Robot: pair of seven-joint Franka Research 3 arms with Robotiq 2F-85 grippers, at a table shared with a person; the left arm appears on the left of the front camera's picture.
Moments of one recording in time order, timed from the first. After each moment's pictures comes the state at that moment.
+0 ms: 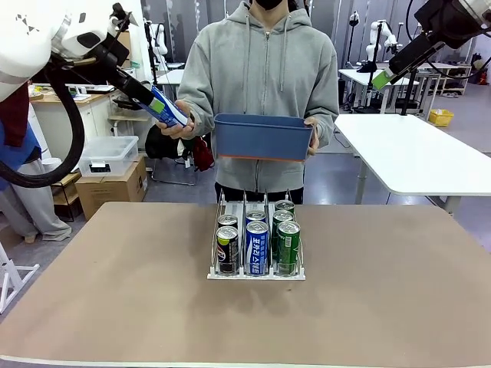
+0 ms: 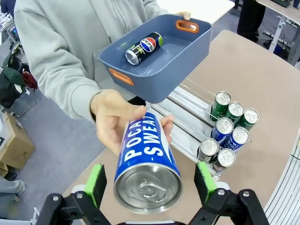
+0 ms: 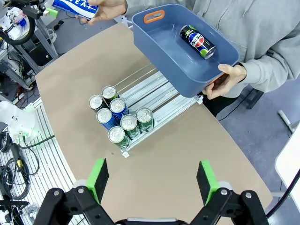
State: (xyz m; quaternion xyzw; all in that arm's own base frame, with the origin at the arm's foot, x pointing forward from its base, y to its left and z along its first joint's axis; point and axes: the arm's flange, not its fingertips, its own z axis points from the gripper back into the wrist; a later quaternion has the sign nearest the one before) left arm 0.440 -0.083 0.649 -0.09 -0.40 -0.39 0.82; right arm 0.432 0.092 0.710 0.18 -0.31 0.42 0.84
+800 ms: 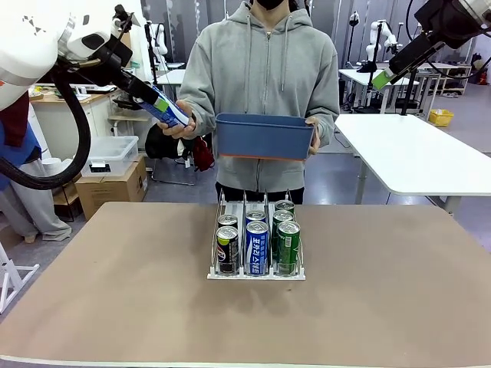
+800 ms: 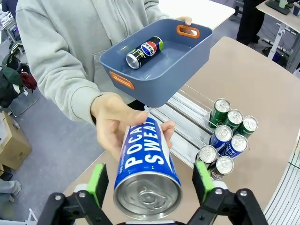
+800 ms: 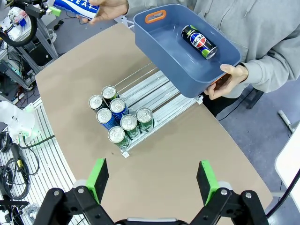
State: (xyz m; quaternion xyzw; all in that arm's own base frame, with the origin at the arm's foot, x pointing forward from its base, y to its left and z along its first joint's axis) left arm 0.445 -0.085 0.648 -0.10 -0.41 -0.38 0.82; right arm 0.432 0.092 0.710 0.18 -0.31 0.41 0.84
